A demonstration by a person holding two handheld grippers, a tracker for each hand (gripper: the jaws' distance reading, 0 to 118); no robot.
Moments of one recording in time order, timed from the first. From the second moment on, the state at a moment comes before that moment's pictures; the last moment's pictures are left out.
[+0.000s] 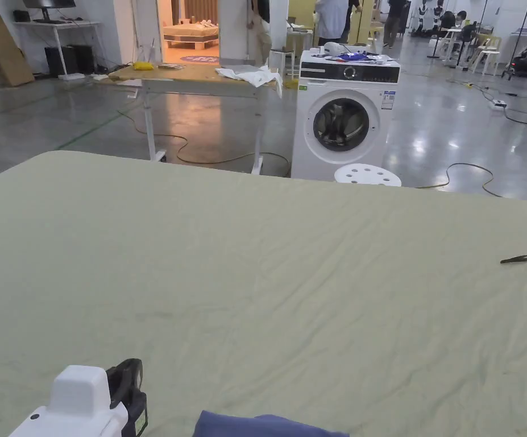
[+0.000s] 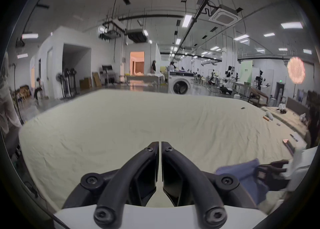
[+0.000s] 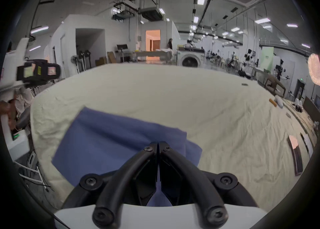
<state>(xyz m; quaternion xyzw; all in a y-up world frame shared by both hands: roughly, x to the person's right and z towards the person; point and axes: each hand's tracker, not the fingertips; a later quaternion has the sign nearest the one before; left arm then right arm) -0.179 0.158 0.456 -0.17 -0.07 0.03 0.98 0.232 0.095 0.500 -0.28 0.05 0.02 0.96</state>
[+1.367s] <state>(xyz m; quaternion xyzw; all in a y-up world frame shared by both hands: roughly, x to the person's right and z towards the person) -0.155 0.019 0.342 -0.46 -0.40 0.37 0.70 0.262 0.146 0.491 -0.22 0.05 0.02 0.97</state>
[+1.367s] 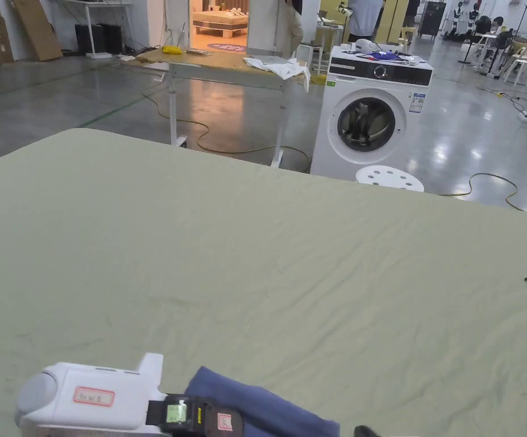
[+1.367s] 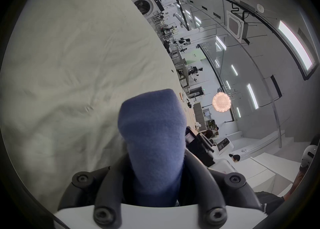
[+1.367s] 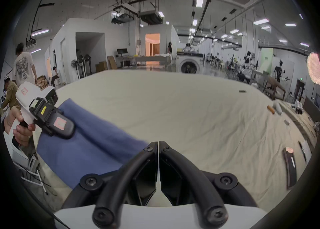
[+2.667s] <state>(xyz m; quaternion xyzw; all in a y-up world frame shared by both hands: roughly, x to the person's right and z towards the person) -0.528 0.232 0.353 -0.50 0.02 0.15 0.85 0.347 0.215 0.427 -0.15 -0.04 0.02 0.99</state>
